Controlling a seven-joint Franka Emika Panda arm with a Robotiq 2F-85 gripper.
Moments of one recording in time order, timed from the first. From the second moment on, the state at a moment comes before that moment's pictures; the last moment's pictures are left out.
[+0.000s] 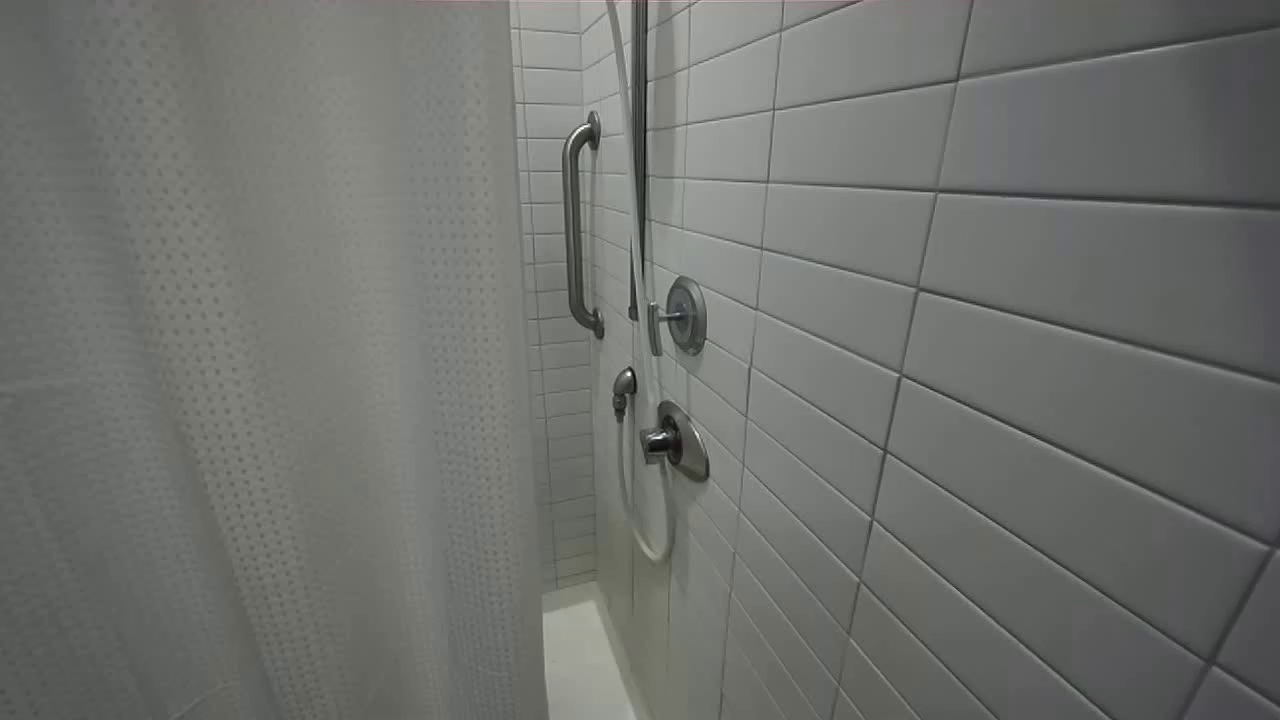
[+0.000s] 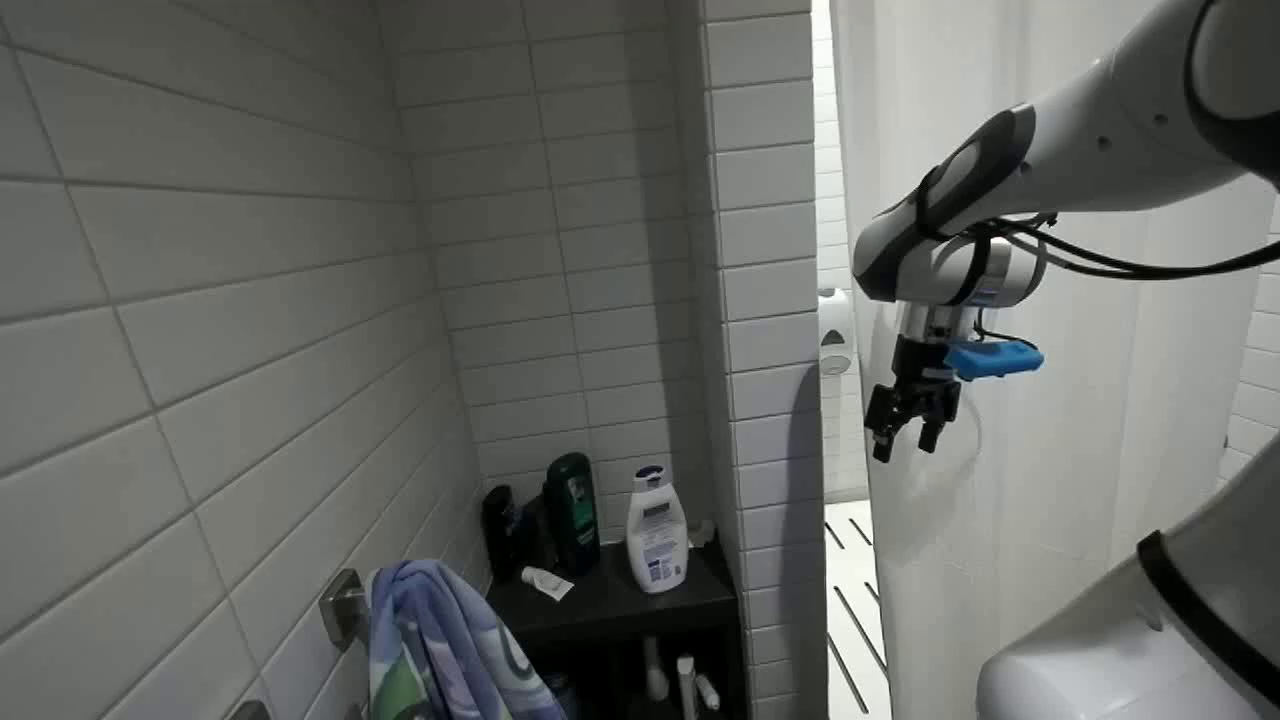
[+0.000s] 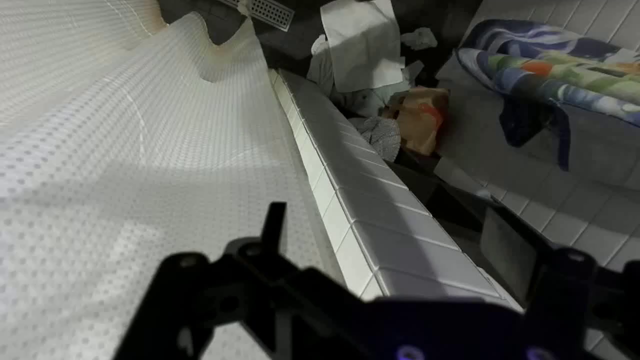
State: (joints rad) arm 0.00 -0.39 -0.36 -2.45 0.05 2.07 -0.61
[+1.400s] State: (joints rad) arm -0.01 -0.39 -0.35 -2.45 0.05 2.07 -0.61
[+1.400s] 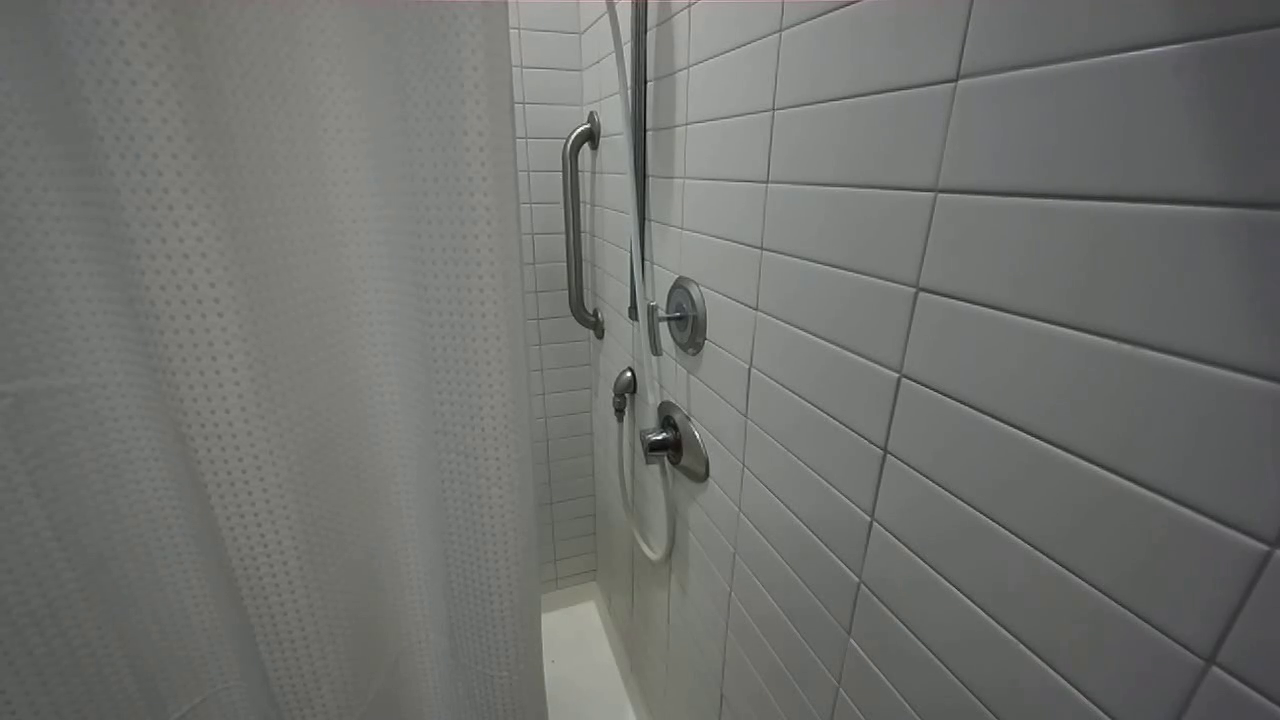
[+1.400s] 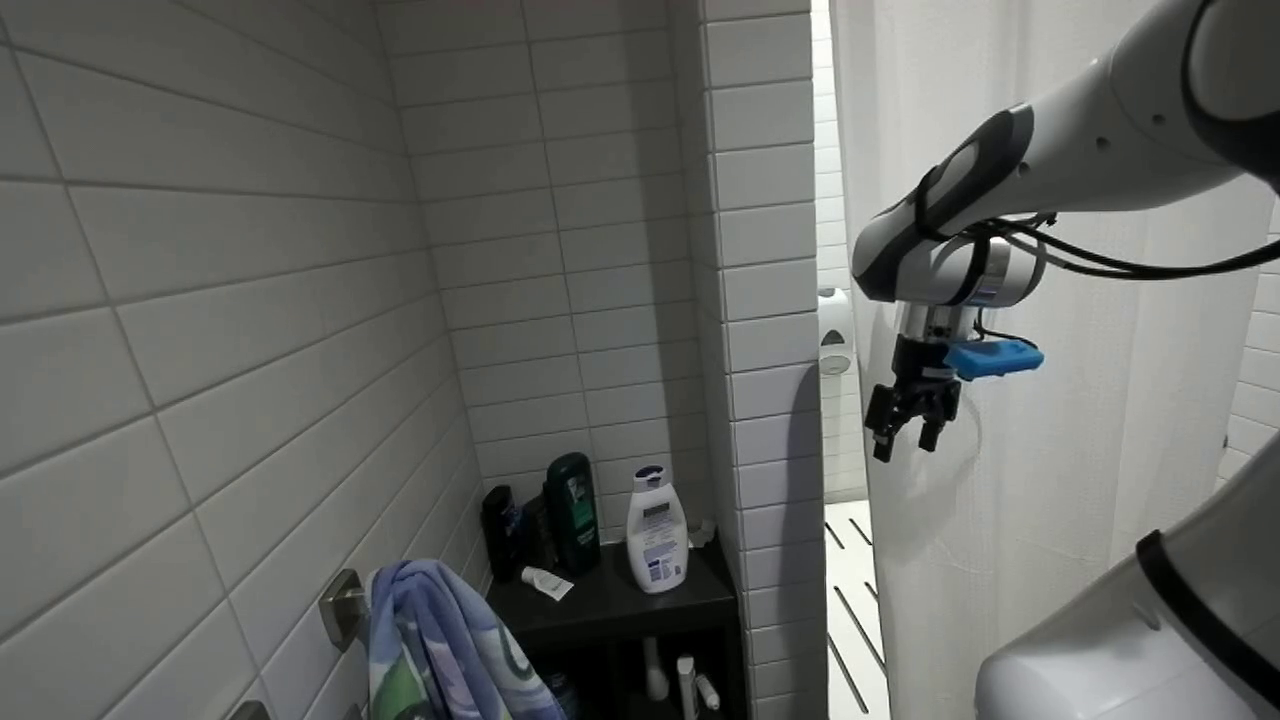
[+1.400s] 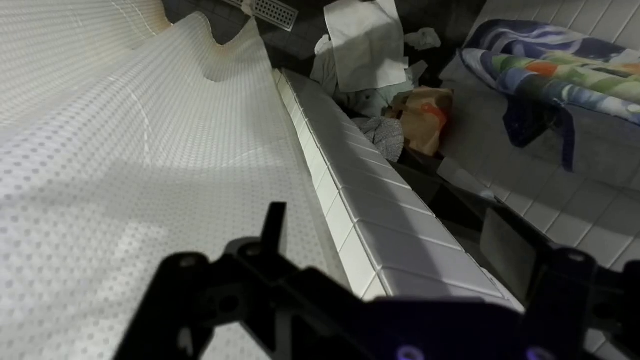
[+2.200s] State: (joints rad) arm -0.10 -0.53 -0.26 -2.55 -0.28 2.11 -0.67
